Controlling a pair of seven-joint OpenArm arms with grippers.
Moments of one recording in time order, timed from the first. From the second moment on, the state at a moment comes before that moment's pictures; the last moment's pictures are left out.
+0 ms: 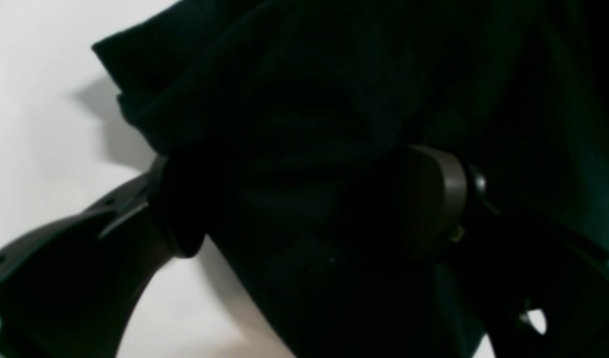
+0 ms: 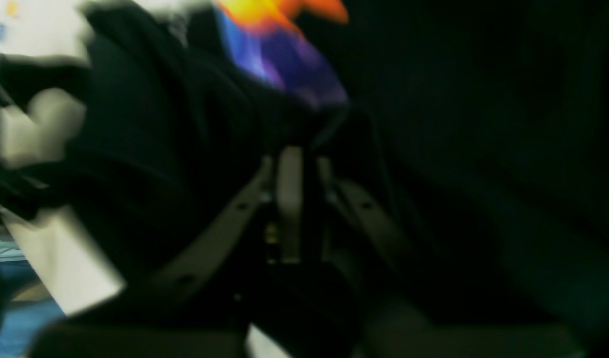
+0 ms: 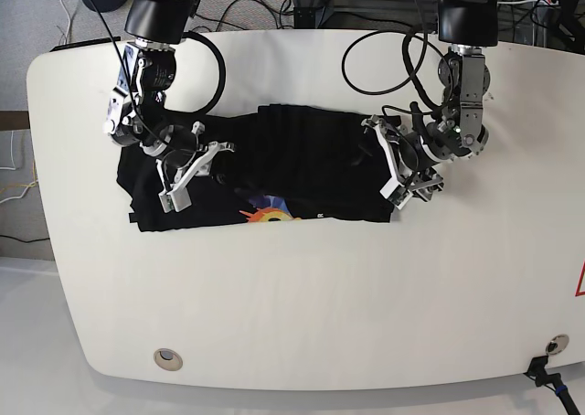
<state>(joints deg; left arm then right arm) -2.1 -8.9 -0.3 79.0 -7.5 -41.8 36.0 2.7 1.9 19.7 79.7 33.9 35.9 -57.5</state>
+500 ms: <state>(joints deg) -2.0 -9.8 -0.2 78.9 -8.4 -41.8 35.6 5.5 13.6 28.4 85.4 40.9 27.6 -57.9</state>
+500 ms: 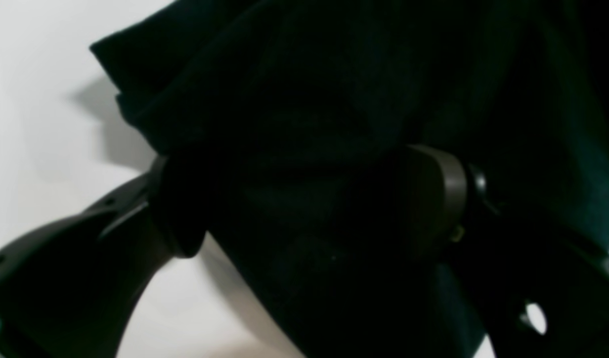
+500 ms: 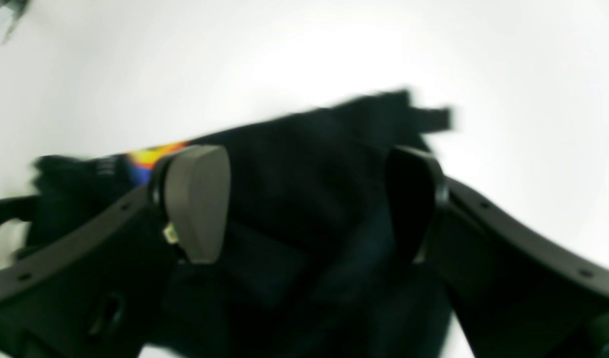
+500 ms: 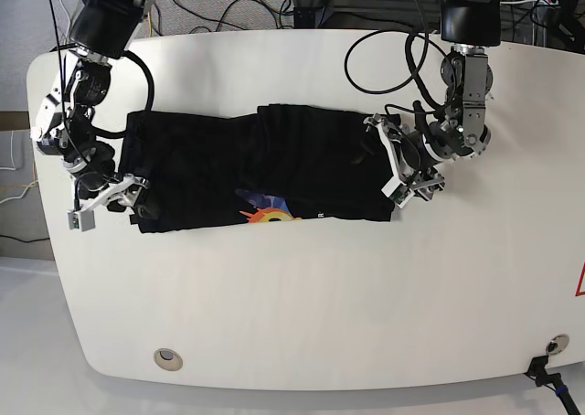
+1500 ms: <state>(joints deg) -0.3 -10.6 -0.2 81.0 -8.4 -41.8 36.2 5.4 11.7 21.9 66.5 39.7 30.9 -44.5</state>
